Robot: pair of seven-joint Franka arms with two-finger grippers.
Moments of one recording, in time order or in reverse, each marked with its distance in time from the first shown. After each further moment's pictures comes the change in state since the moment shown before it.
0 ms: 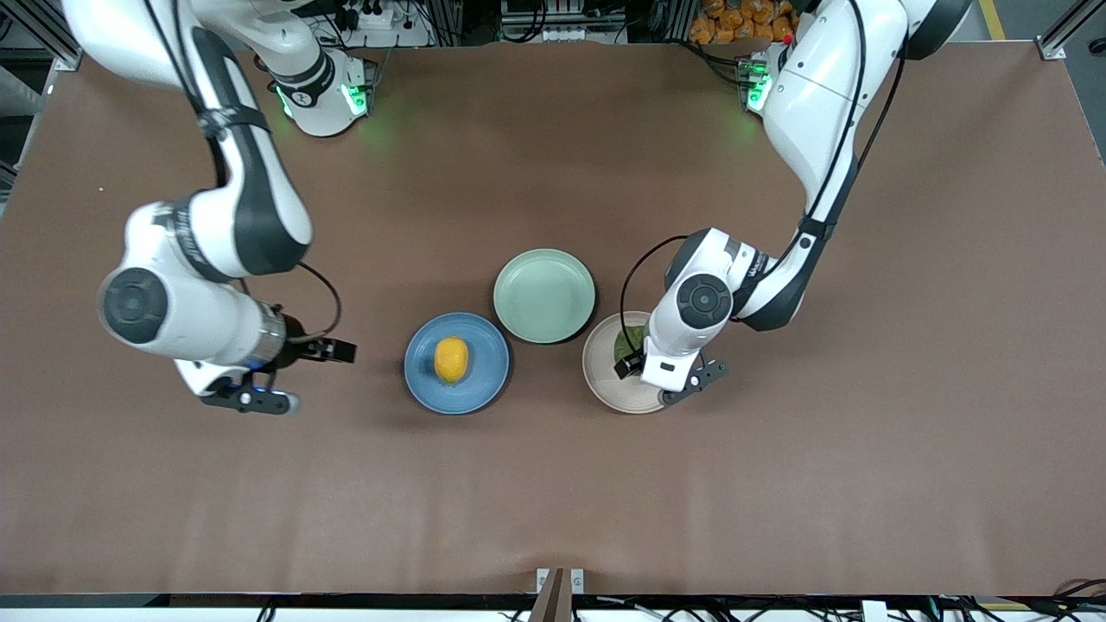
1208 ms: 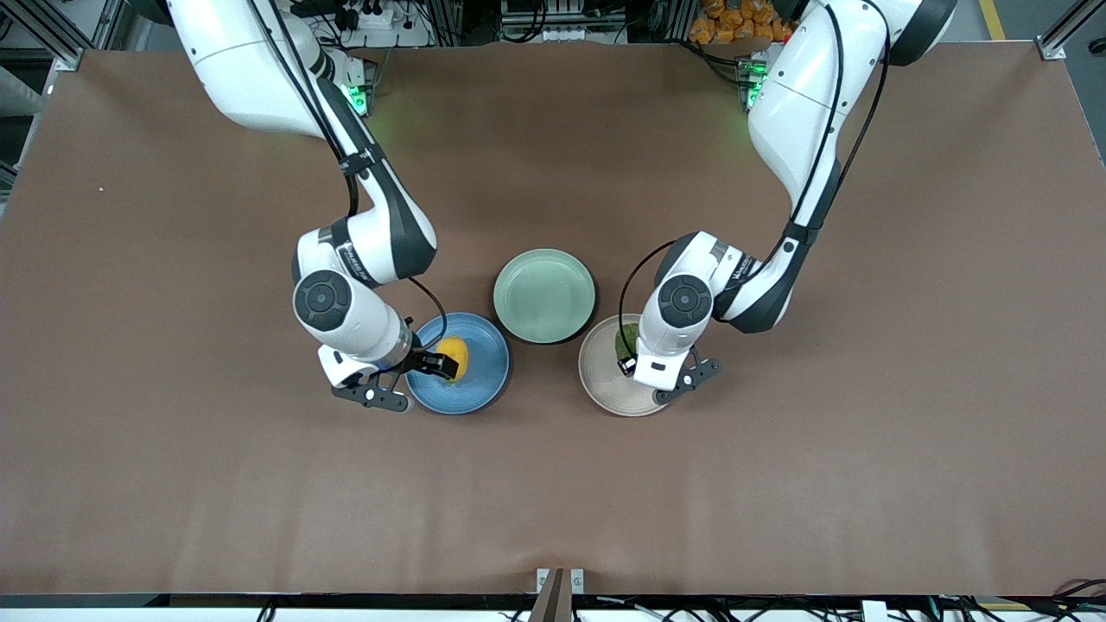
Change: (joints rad) left arm -0.061 0.026 0.052 0.019 0.044 0.000 -0.060; right arm 0.177 0.133 0.002 -0.109 0.021 0.374 0.223
